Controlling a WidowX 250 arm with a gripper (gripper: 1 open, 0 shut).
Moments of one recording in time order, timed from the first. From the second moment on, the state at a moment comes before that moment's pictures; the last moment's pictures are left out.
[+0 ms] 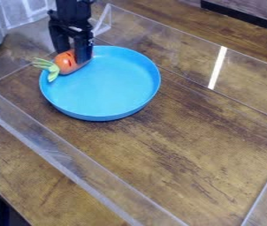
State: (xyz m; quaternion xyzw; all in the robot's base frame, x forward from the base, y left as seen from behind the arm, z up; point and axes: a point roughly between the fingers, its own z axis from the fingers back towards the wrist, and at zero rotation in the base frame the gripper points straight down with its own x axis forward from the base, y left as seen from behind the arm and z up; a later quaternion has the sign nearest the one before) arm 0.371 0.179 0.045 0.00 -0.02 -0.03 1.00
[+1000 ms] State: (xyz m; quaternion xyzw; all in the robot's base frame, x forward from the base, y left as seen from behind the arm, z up) arm 0.376 0.186 0.028 0.01 -0.02 -0.04 1.00
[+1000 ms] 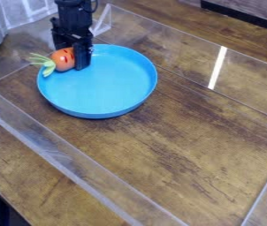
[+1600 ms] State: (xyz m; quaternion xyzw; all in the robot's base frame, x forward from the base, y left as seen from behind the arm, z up) arm 0.375 0.188 0.029 0.02 -0.01 -0.03 1.00
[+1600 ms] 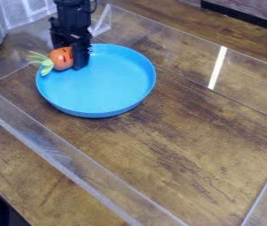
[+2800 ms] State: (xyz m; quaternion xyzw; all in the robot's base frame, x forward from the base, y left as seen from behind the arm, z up) arm 0.377 0.184 0.029 0.04 0.00 -0.03 1.00
